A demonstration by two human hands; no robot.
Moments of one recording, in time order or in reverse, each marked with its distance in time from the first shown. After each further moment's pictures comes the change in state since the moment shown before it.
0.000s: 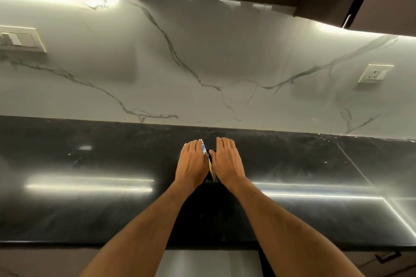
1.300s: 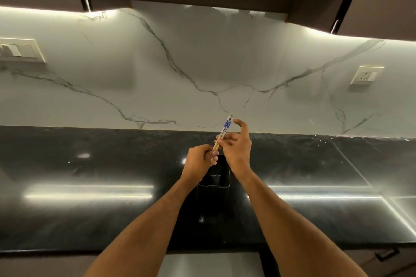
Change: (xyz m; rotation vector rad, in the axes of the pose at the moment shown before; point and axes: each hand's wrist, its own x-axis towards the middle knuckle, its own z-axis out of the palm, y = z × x) left_hand 0.017 0.023 -0.019 -0.765 -0.141 -0.223; right_hand 0.024 0.000 -0.045 0.985 0.286 0.332
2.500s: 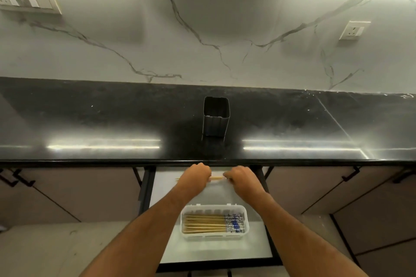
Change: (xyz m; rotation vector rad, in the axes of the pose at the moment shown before) left_hand -0.259 -0.048 0.009 0.872 -0.544 -0.077; right_hand -0.283 0.056 -0.108 -1.142 -0.746 -0.251
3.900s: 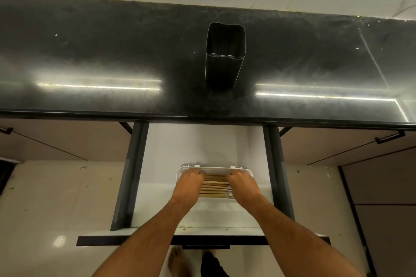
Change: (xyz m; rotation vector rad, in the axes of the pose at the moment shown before) left_hand -0.016 -0.037 0.205 -0.294 0.078 -0.075; right_hand -0.040 0.025 0.188 0.057 -0.322 0.057
